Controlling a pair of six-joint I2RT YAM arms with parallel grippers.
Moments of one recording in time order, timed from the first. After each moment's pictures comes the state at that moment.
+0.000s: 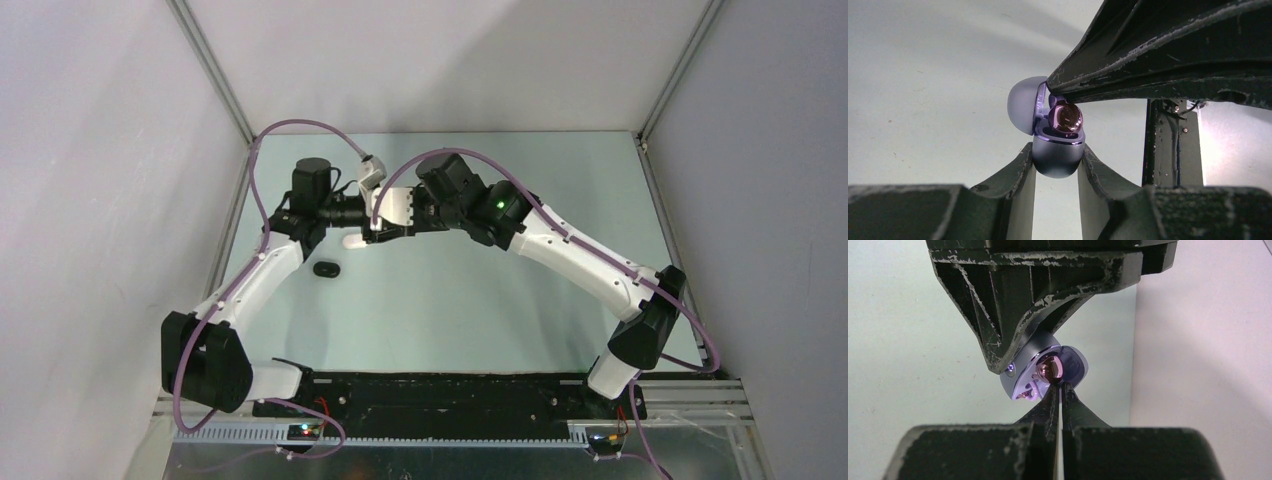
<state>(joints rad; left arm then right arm) -0.28 1.31 1.02 -0.17 1.05 0.14 0.96 1.66 1.78 -0.75 0.03 -0.87</state>
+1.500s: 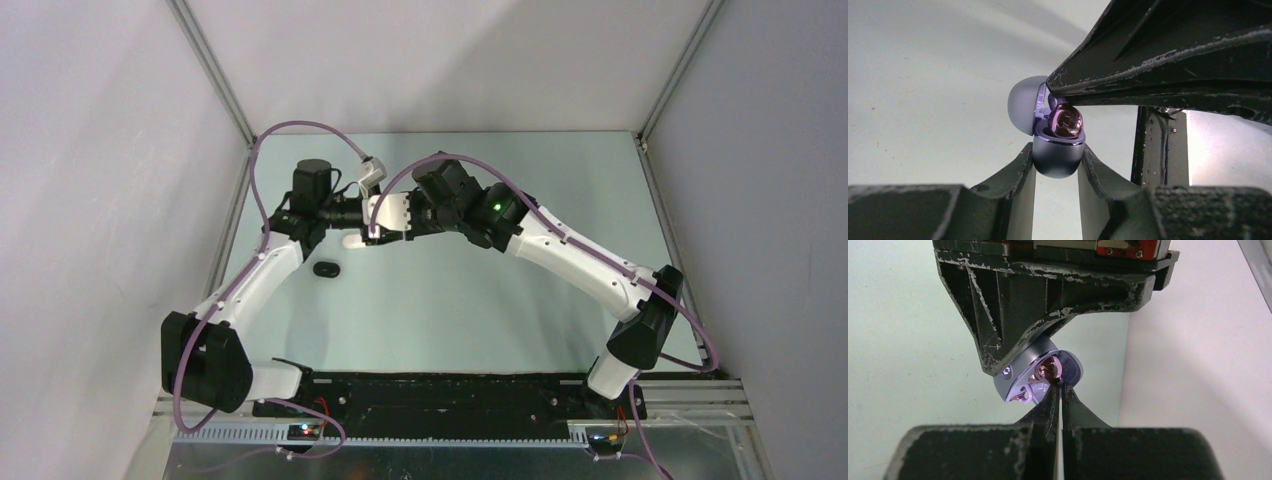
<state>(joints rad) -0.28 1.31 1.02 -0.21 1.05 0.11 0.97 1.67 1.78 -0.75 0.04 -0.92</state>
